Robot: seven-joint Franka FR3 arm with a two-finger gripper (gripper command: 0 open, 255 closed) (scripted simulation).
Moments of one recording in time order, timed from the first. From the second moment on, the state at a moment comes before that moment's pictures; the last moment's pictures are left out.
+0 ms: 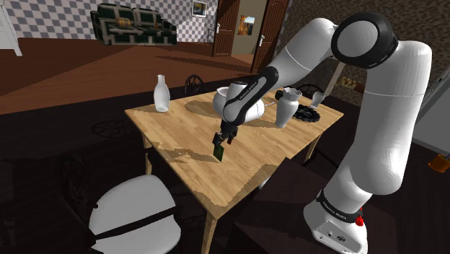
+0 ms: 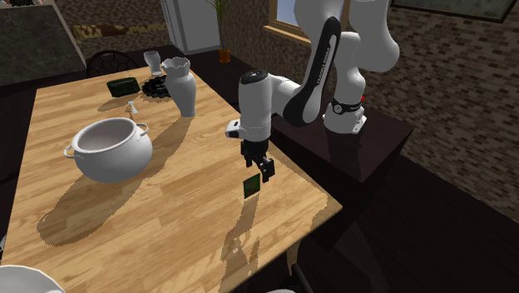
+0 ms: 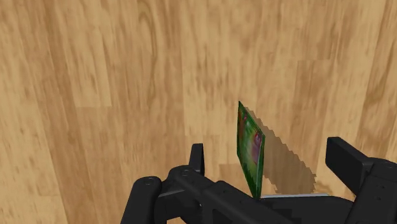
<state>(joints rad) 0.02 0.31 -0.04 -2.37 0.17 2.71 -0.08</state>
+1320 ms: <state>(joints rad) 0.03 0.22 -0.05 -2.37 0.14 2.62 -0.06</state>
